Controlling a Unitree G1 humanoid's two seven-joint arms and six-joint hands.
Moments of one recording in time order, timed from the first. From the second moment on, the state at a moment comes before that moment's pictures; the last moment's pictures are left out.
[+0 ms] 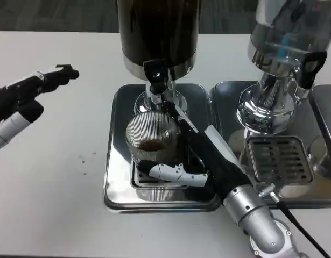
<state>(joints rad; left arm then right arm) -0.34 0.63 0.26 0.84 -0.23 -0.87 -0.83 -0.23 -0.05 0.26 0.48 -0.32 -0.31 0.02</state>
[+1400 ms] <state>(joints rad) -0.31 0.63 0.26 0.83 -0.23 -0.86 -0.82 -0.28 -0.05 0.29 0.50 -0.38 -0.24 -0.07</state>
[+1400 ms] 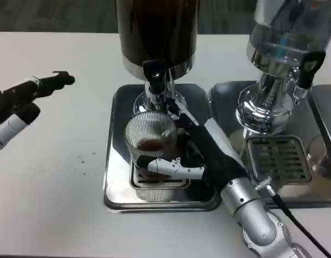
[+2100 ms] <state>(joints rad) -0.31 0.65 0.26 0.83 -0.23 -0.86 -0.81 -0.29 -0.05 0.34 0.48 -0.50 -0.19 -0.17</state>
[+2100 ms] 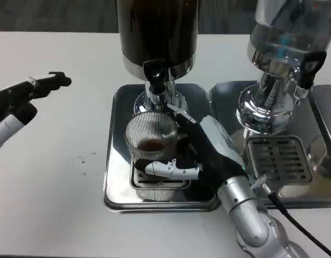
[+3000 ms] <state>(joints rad) -0.29 0.65 0.26 0.81 -0.23 -0.87 -0.79 -0.22 -0.06 0.38 0.45 -0.60 -0.18 -0.38</state>
